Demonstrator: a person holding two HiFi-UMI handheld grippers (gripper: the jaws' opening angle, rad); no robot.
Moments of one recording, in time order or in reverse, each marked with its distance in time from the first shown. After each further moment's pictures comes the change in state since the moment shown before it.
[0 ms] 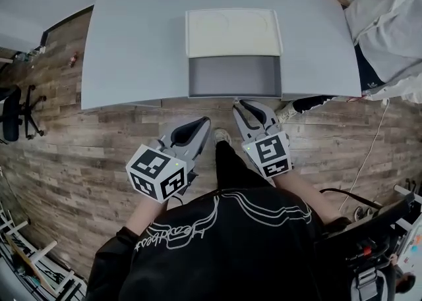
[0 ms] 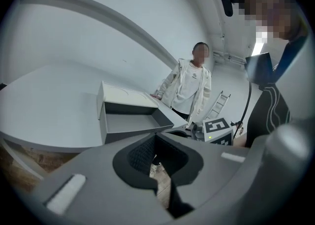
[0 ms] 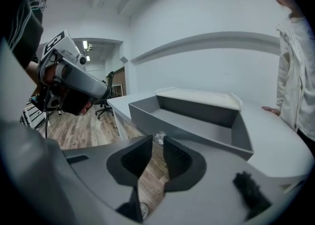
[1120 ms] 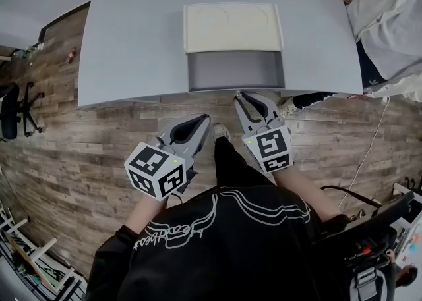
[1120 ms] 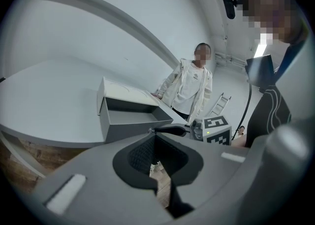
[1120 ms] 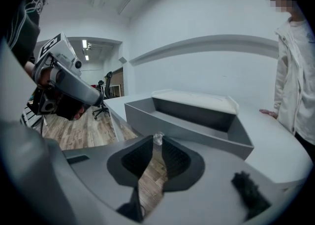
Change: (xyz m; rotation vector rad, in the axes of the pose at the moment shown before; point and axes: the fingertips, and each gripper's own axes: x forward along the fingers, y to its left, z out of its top) left arm 0.000 0.004 -0.007 -0.036 0.003 -0.007; right arm 0.004 -0.008 0.008 -0.016 -0.016 -0.030
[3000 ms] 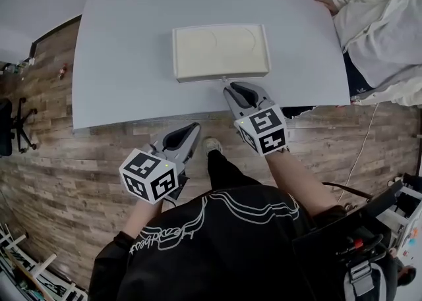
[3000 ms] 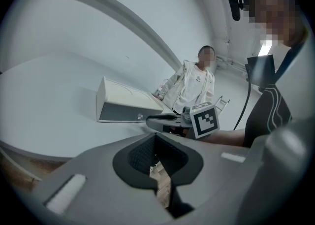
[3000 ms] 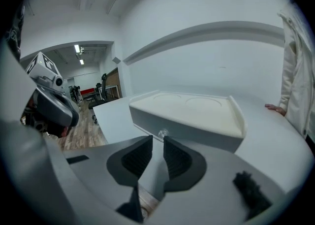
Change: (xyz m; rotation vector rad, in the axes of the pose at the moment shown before) left arm 0.015 0.024 0.020 -0.037 0.010 -0.032; right arm 0.045 -0.052 0.035 0.086 0.053 0.027
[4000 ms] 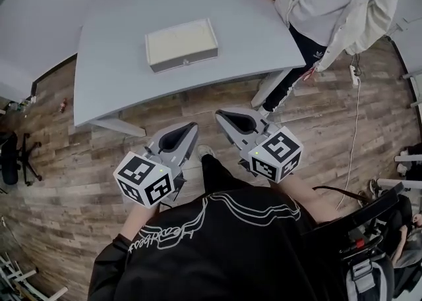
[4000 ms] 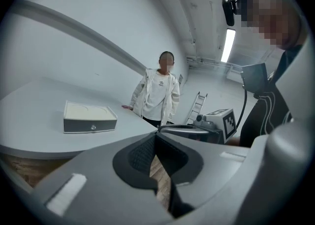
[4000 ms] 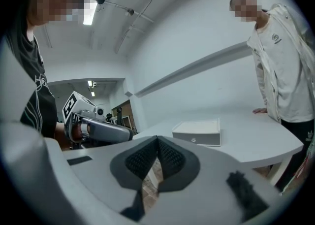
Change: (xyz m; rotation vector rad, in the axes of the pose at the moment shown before) left arm -0.044 -0.165 -0.008 0.246 -0.109 -0.147; right arm -0.221 0.097 0.014 0.124 -0.345 0.116
